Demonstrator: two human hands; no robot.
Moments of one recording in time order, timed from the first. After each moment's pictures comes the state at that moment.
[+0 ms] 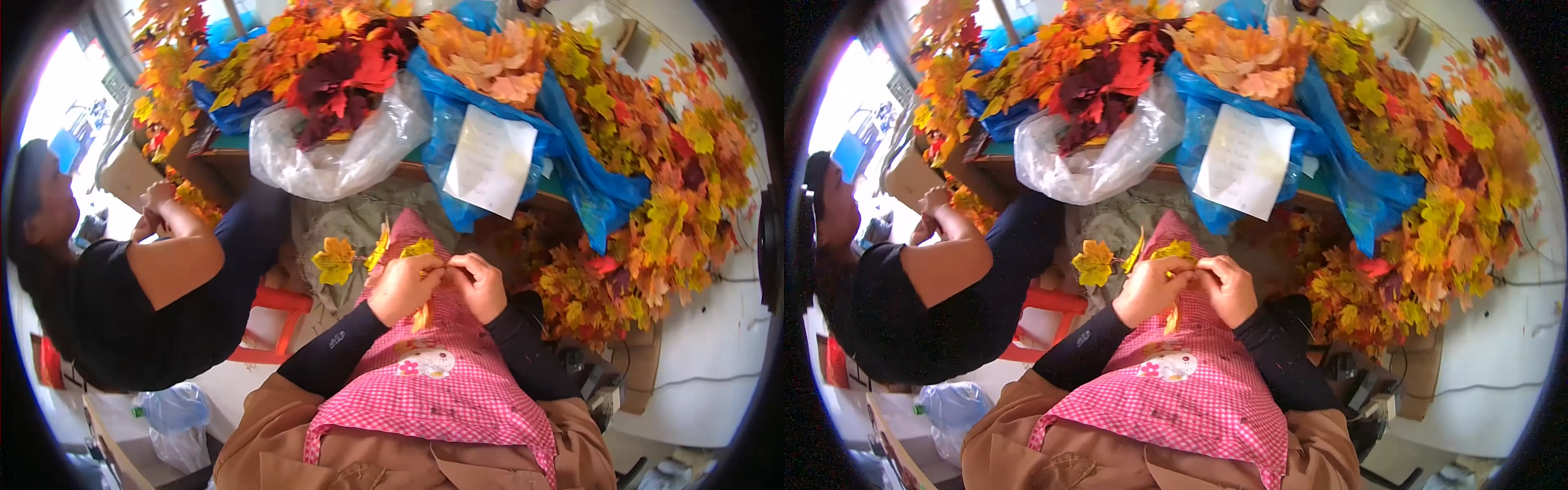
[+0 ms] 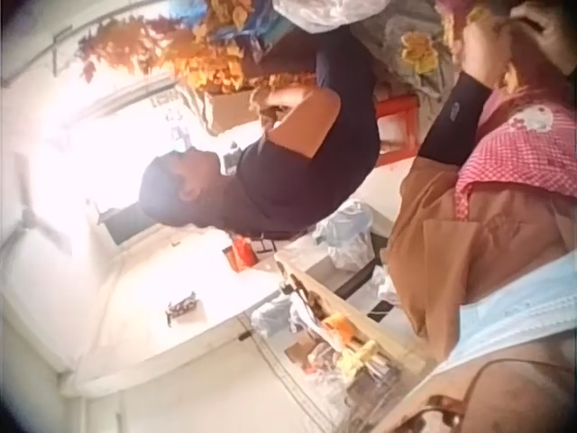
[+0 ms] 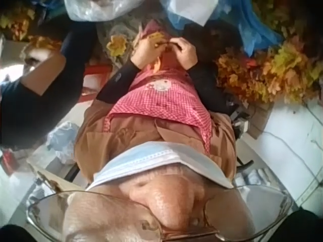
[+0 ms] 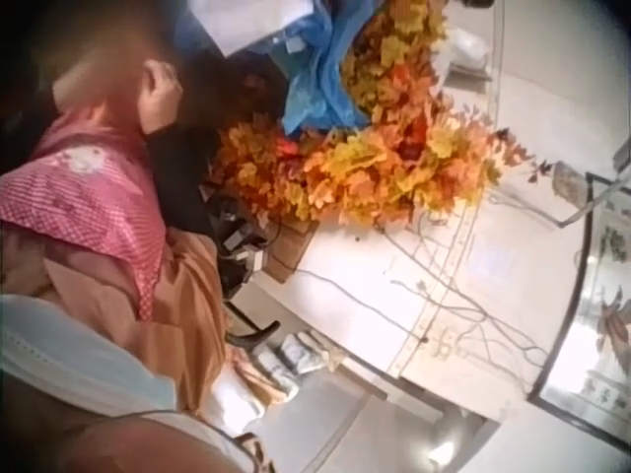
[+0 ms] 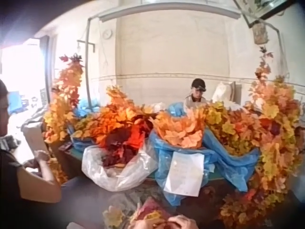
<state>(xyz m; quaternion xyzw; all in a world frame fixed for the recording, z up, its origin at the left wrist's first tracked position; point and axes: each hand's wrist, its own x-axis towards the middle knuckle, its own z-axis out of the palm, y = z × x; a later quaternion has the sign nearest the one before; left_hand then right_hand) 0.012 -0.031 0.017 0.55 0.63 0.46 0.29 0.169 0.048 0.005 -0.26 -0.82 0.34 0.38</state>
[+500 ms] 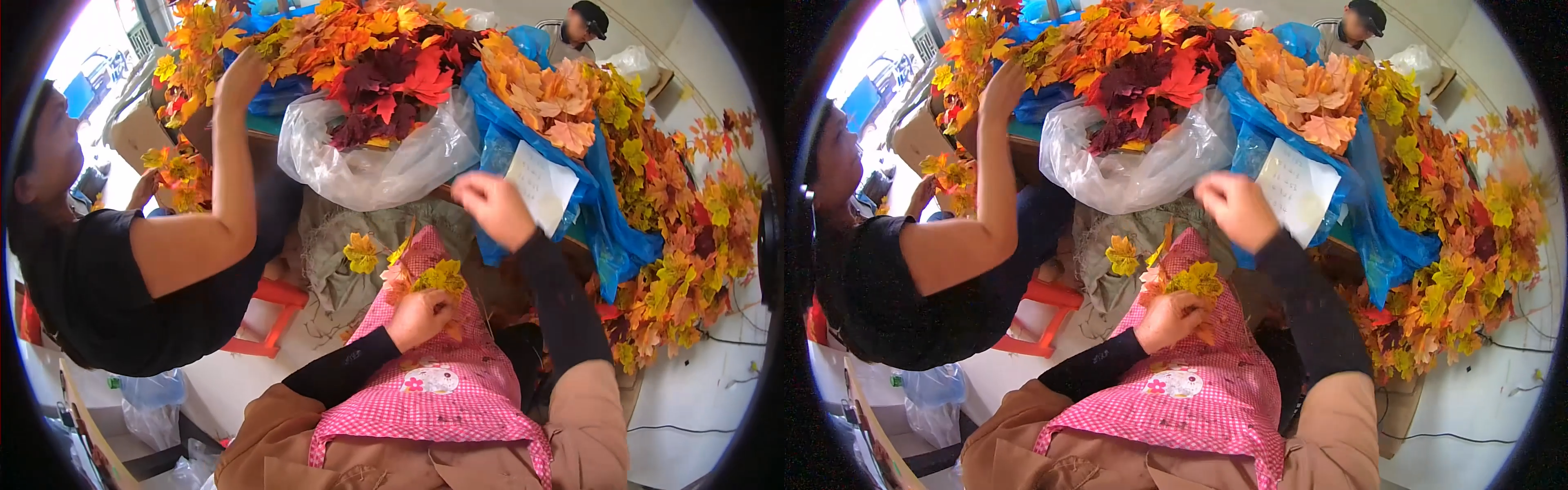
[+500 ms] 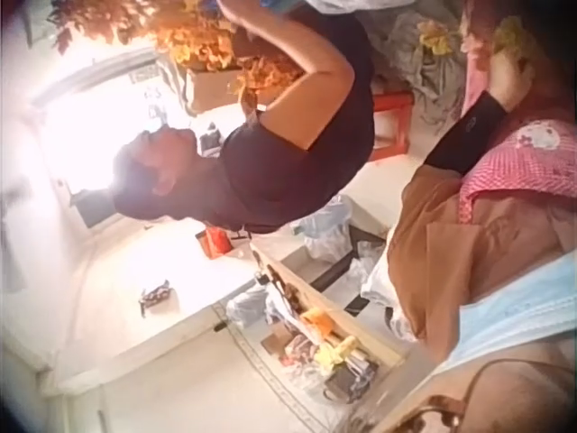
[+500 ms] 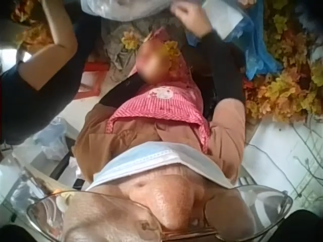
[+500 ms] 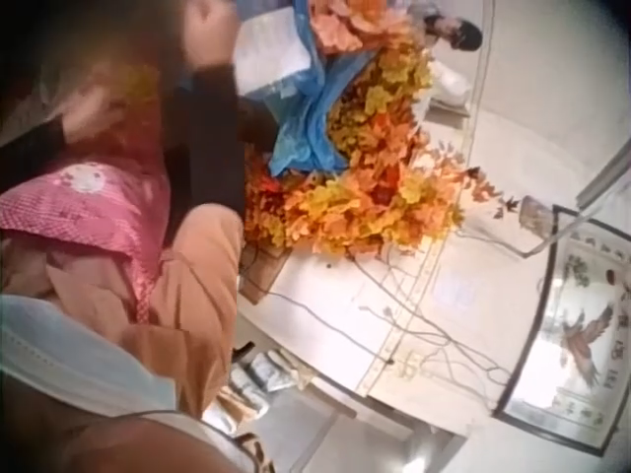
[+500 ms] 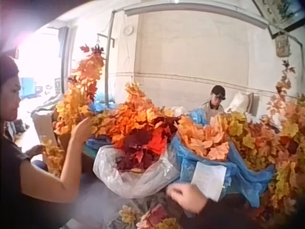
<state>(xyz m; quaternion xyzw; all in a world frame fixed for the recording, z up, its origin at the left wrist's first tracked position) -0.003 -0.043 -0.027 0.54 0.64 0.46 0.29 0.049 0.156 0.104 -0.18 -0.89 0.36 0.21</state>
